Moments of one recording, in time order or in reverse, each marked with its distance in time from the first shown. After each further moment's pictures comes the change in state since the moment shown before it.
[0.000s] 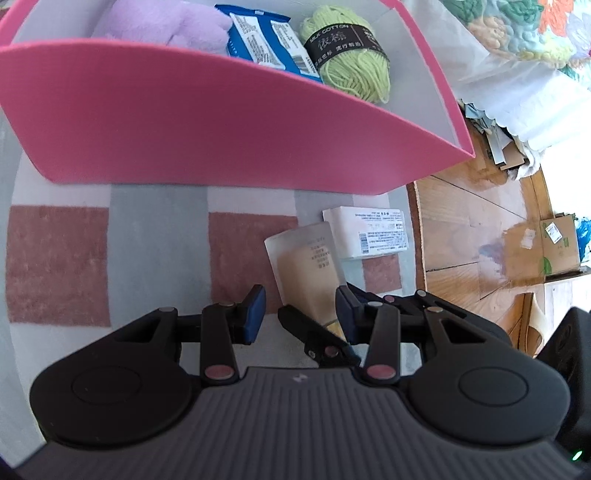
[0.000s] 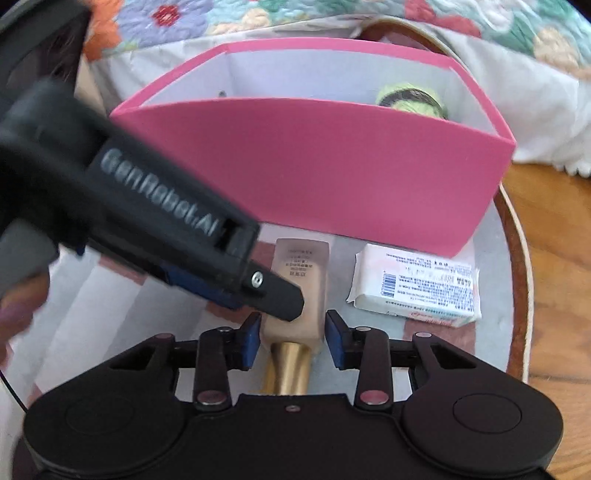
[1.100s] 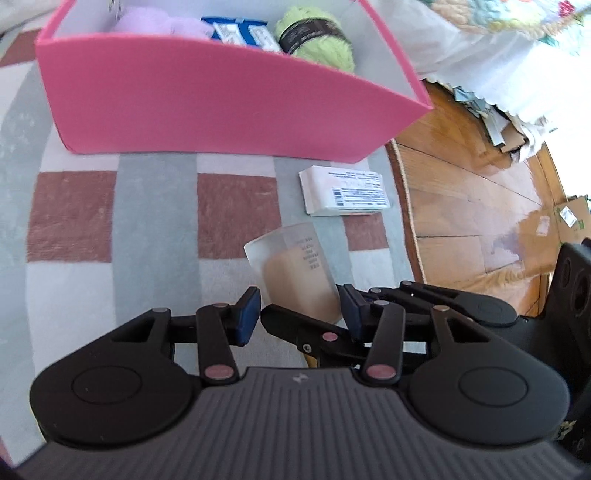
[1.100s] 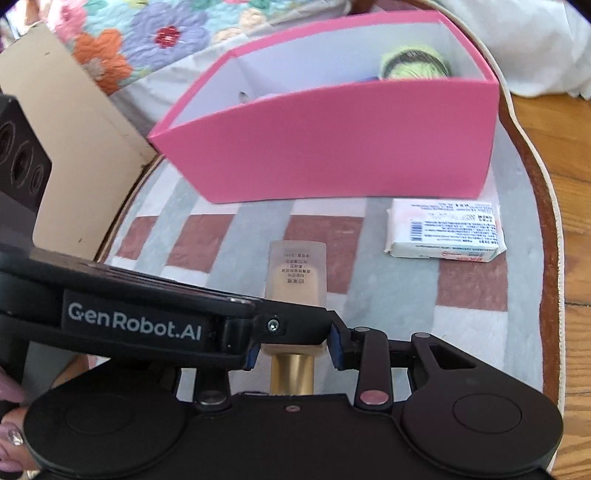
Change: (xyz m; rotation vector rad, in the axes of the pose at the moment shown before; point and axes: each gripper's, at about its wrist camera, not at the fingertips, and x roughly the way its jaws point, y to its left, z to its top) left arm -0.033 -0.037 -0.055 0.082 -0.058 0.078; right arm -0.035 -0.012 0.006 0.150 0.064 0.215
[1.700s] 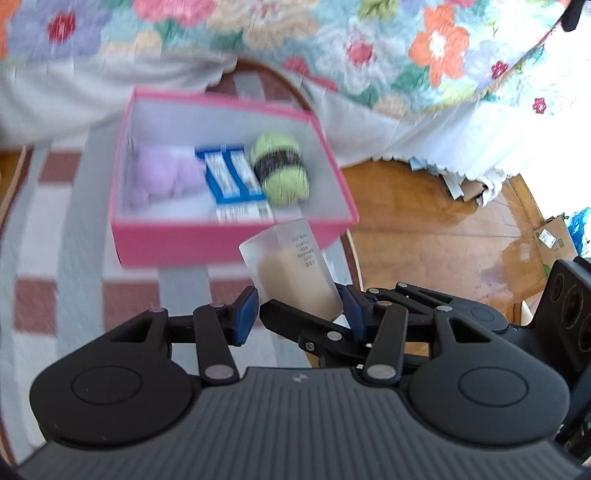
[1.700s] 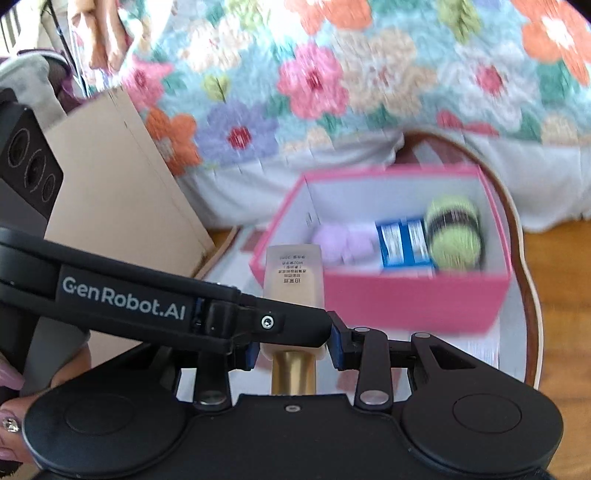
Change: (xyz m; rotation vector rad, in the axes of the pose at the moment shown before) left arm -0.139 -0.032 0.043 0.089 -0.203 -0.006; right arm -0.090 0.071 0.060 -0.111 -0.267 0.023
